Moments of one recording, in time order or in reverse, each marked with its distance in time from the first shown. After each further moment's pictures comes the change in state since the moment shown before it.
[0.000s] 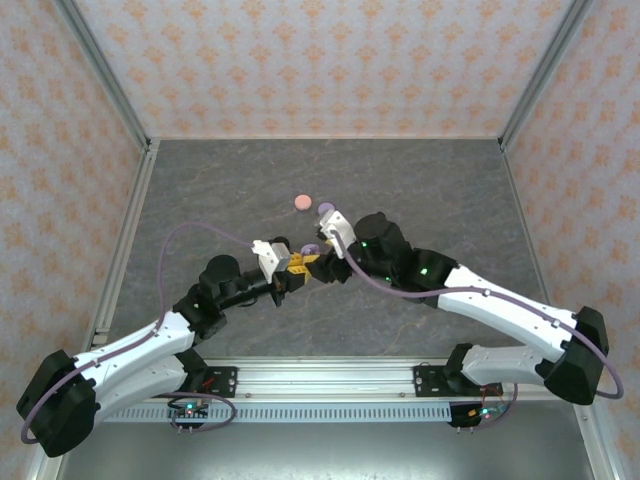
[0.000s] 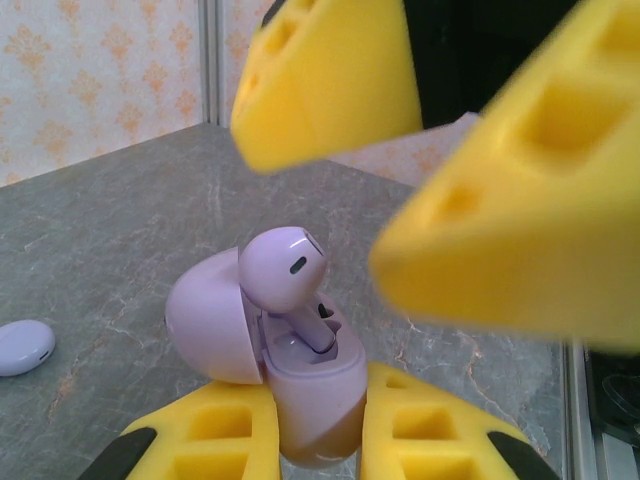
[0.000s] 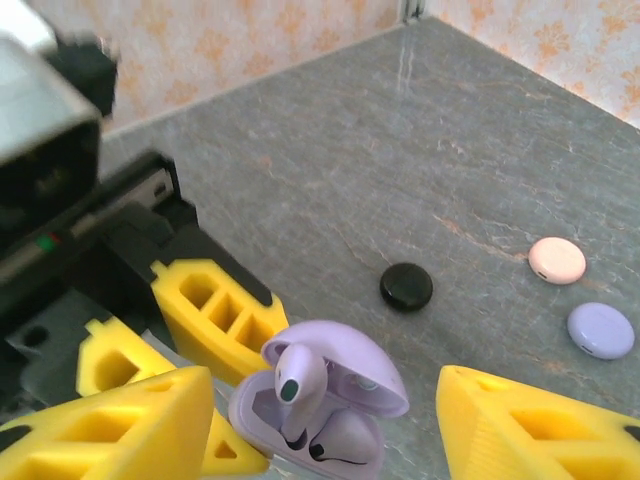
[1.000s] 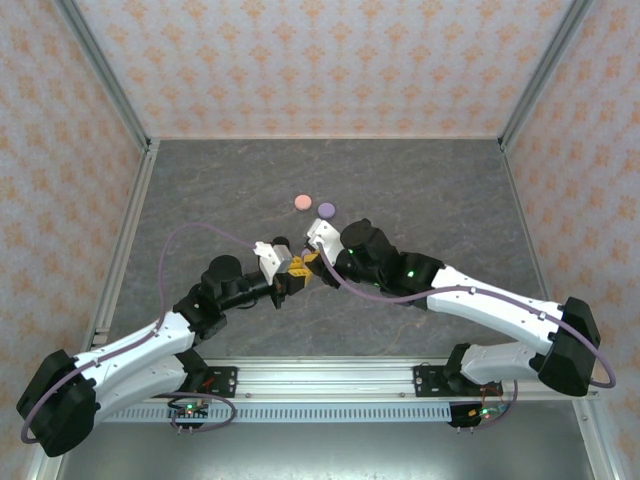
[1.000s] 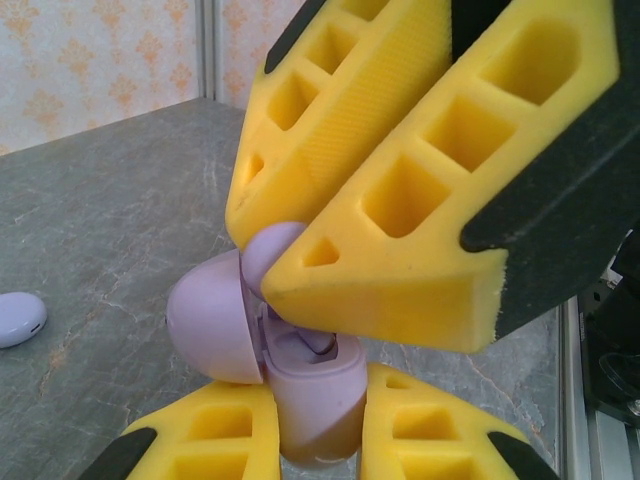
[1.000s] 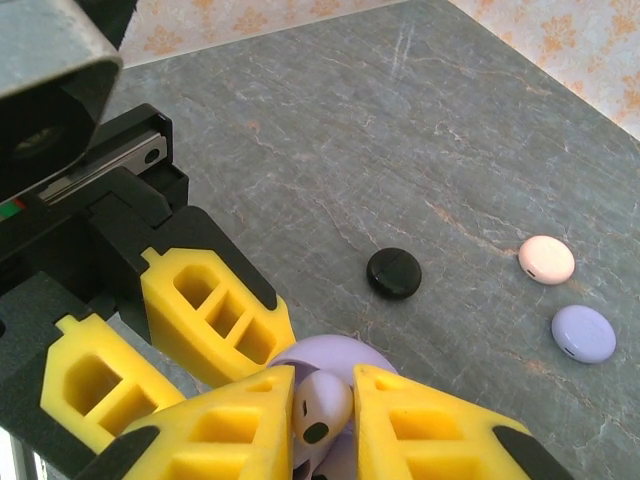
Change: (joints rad) left arm 0.000 0.000 -0.002 -0.045 0.001 0.000; right arm 0.066 0.079 -0.005 0.000 0.098 -0.113
